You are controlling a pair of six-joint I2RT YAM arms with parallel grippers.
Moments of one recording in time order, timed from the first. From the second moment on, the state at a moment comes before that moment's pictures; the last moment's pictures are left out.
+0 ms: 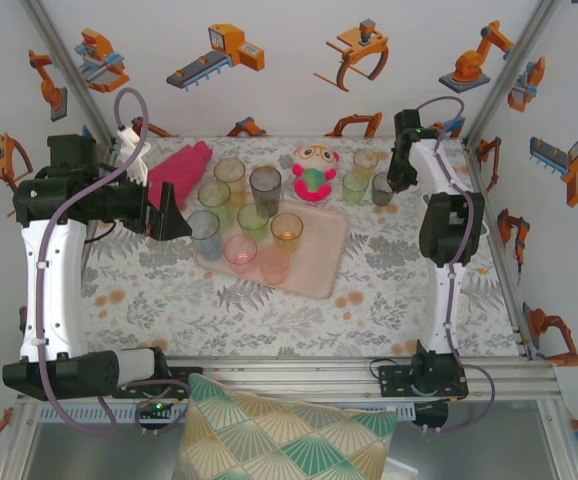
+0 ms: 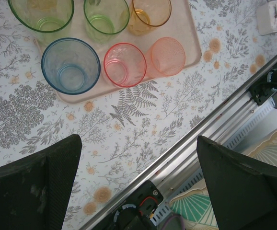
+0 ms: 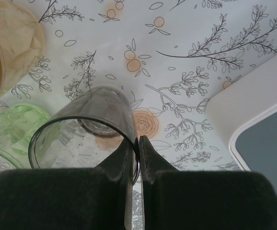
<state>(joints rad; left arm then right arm) 0.01 1.28 1.66 -1.36 0.67 0.35 0.07 2.30 2.09 -0.96 0.15 0.31</state>
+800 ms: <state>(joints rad) 0.01 1.29 1.69 -1.36 0.67 0.35 0.06 2.13 1.93 -0.94 0.15 0.29</state>
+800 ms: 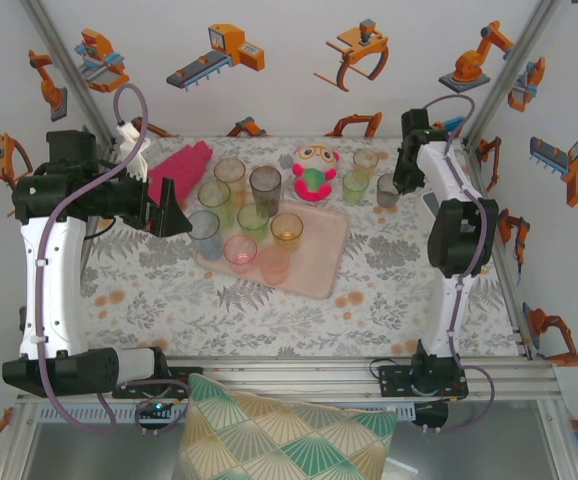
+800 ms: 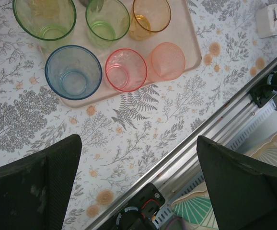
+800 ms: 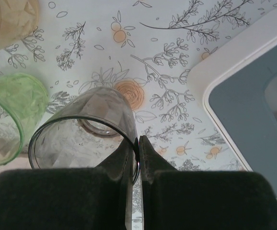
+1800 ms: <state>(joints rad) 0.00 1.26 1.69 -1.30 0.65 0.27 0.36 1.83 1.79 -0.95 0.17 0.32</state>
